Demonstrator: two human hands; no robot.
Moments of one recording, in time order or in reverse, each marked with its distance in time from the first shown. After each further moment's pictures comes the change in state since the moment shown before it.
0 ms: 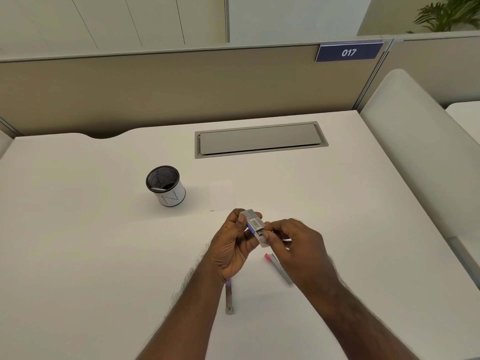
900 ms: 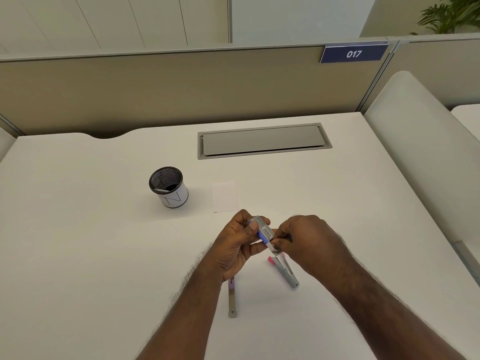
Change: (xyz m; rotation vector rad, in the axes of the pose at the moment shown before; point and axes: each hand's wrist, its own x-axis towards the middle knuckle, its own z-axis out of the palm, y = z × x) left_hand -0.003 0.013 0.006 0.303 -0.067 -0.018; right_hand 0.042 -0.026 -0.024 -0.534 -0.503 0.200
